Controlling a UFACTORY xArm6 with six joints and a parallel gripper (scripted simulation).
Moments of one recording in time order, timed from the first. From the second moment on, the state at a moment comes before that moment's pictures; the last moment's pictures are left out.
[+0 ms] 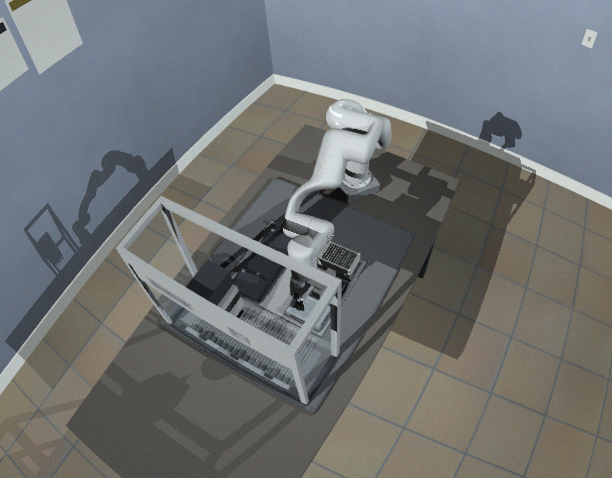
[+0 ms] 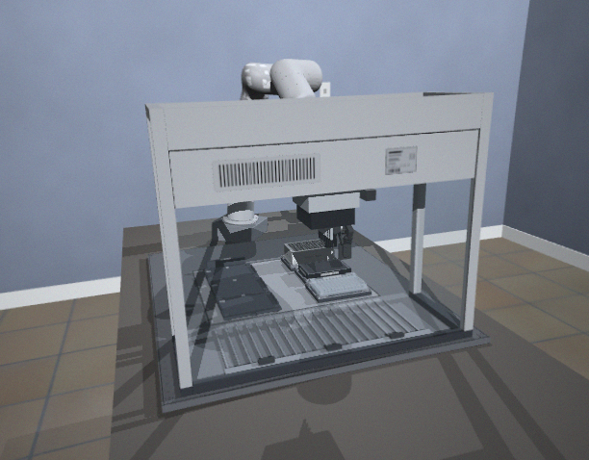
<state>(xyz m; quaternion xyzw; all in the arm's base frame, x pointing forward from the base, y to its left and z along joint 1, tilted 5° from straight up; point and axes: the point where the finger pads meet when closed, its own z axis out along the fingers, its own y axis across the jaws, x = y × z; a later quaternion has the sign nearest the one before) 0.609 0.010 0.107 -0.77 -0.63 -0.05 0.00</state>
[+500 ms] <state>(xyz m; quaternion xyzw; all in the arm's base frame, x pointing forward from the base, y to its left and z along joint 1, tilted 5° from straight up) 0.611 0.011 0.086 -0.77 -0.63 -0.05 0.00</state>
